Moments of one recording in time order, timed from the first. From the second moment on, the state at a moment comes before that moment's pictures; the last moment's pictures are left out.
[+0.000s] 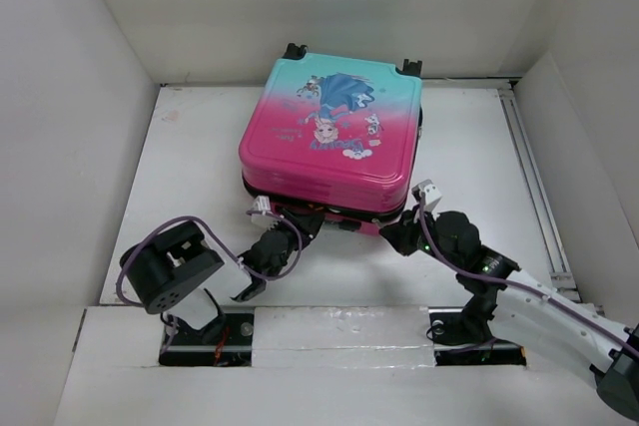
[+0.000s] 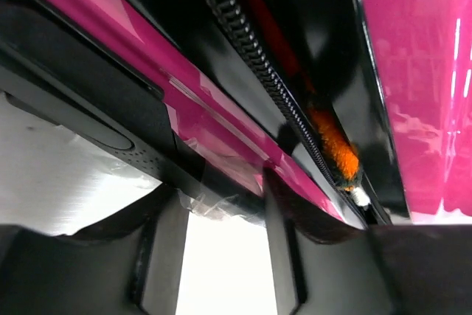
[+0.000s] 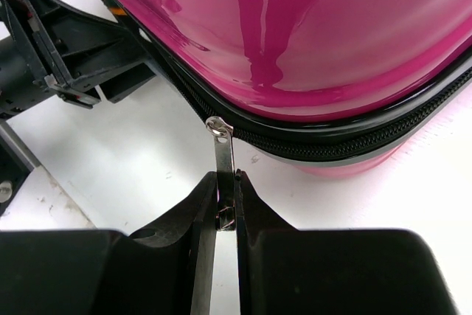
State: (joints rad) left arm -0.91 1.51 0.14 1.12 -0.48 -1.23; right arm 0.76 0.68 0.34 -0.01 -0.04 0.40
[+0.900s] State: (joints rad) left arm -0.89 1.63 0.20 1.22 -0.53 -1.20; right arm 0.93 1.02 0.43 0.18 0.16 0.42
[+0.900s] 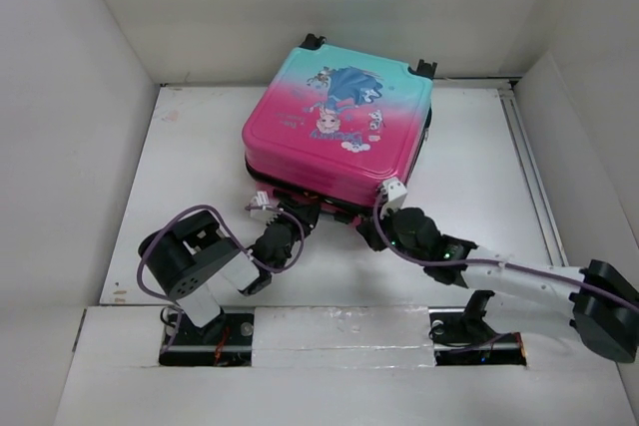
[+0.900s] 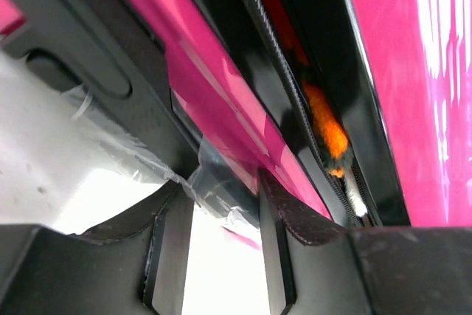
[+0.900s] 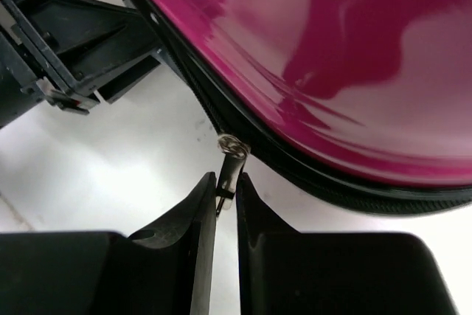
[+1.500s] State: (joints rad) left arm -0.88 1.67 0.23 1.24 -0.65 -1.17; right arm 1.08 1.15 0.63 0.00 0.37 0.39
